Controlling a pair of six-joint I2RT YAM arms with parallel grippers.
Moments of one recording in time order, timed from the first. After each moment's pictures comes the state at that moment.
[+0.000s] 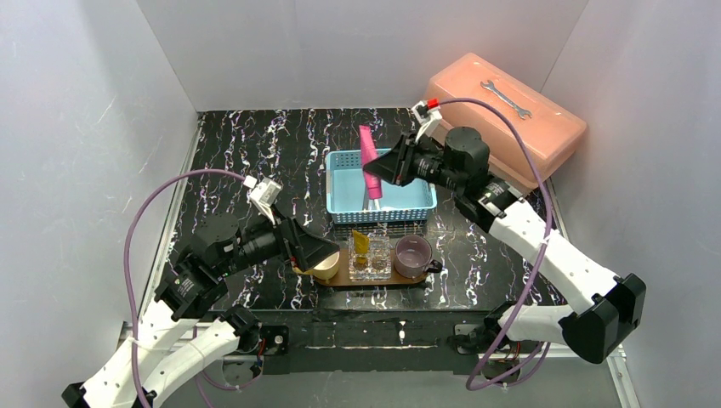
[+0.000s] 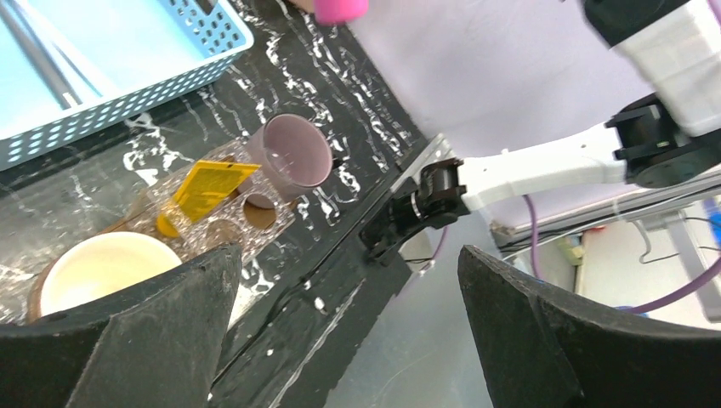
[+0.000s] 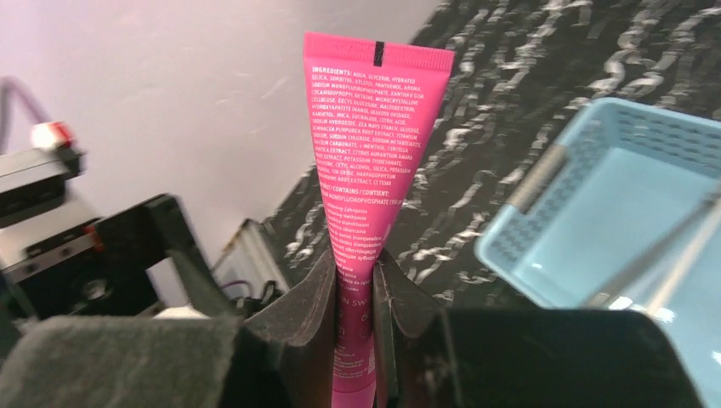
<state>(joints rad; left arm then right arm) -0.69 0.57 0.87 -0.52 0.34 -0.62 0.66 1.23 1.20 -0.10 -0.37 0.58</state>
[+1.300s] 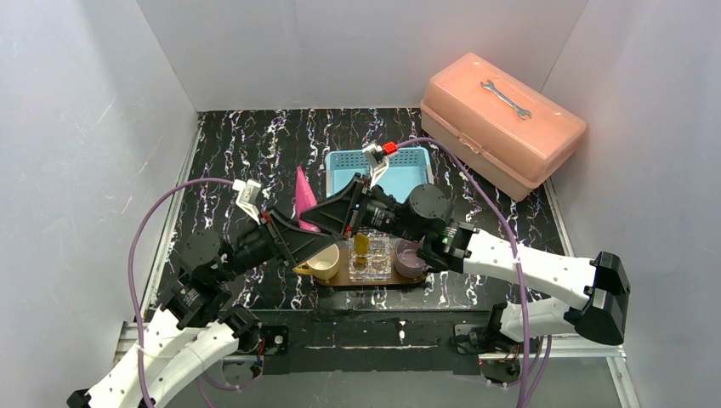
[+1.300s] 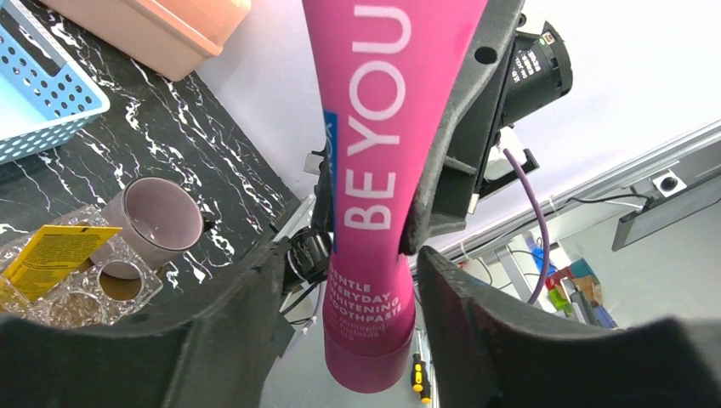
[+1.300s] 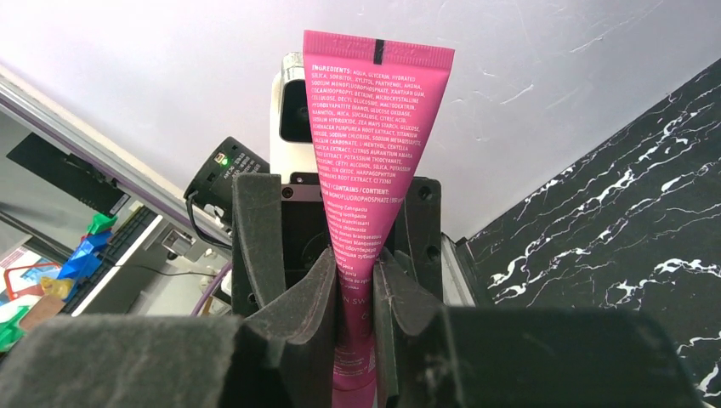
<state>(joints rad) -0.69 0.47 0.71 -0.11 0.40 -0.97 1.17 1.27 1.06 0.45 -0.17 0.83</state>
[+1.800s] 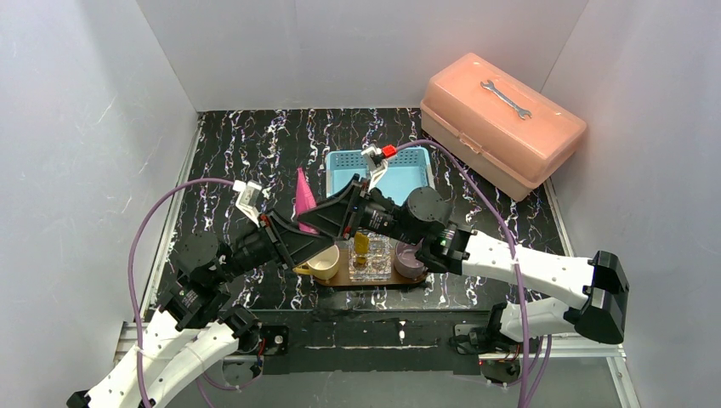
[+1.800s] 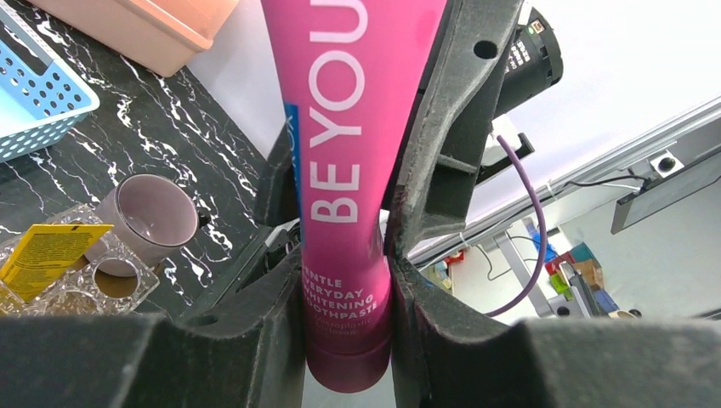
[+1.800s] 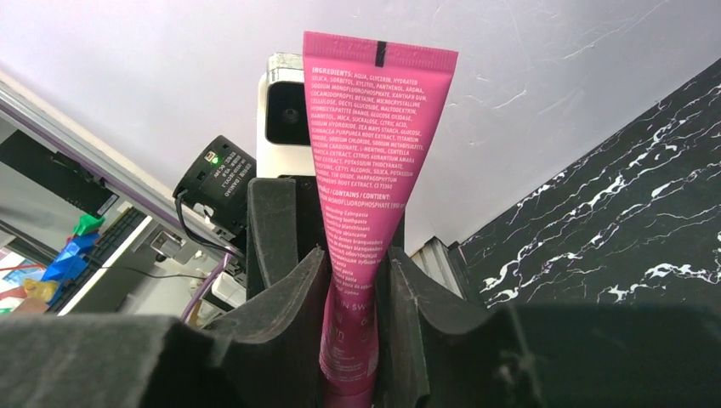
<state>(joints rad) -0.69 0.46 0.72 -0.11 0.43 -0.95 1.19 1.27 1.06 0.47 -0.14 0.81</state>
